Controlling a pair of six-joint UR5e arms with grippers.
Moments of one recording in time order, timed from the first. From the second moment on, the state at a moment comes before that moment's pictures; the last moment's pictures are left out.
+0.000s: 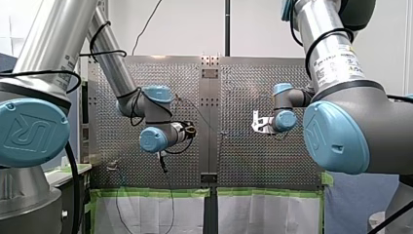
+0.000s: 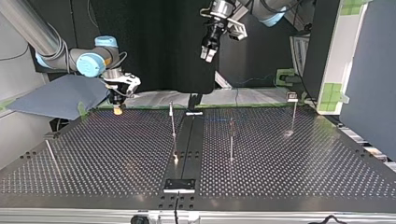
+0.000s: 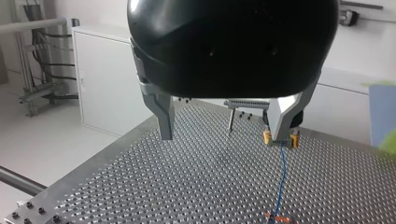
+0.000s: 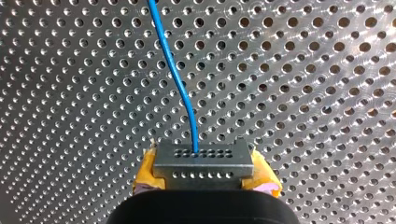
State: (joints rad) left arm -0.68 -1.87 -2.34 -2.00 -1.90 -1.94; right arm 1.86 -1.00 1.70 -0.51 1.52 1.58
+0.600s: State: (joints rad) left arm -0.69 -1.86 -2.48 -1.89 -1.88 -1.82; right arm 1.87 -1.00 1.69 -0.51 1.52 1.58
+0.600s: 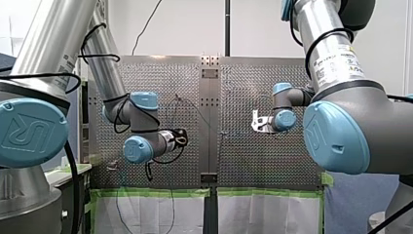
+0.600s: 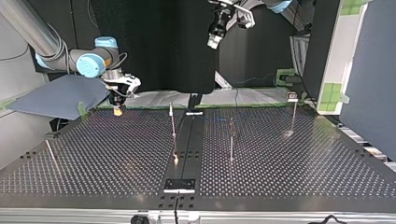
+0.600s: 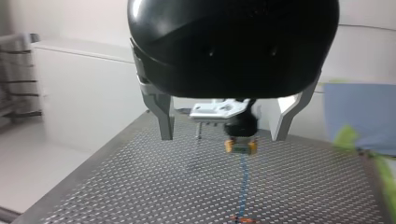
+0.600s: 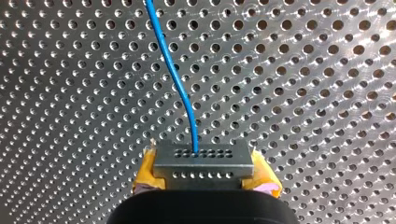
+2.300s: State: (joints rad) left arm -0.70 -1.87 -2.53 -1.89 -1.94 -1.70; right arm 1.69 -1.20 1.64 -0.40 1.62 1.52
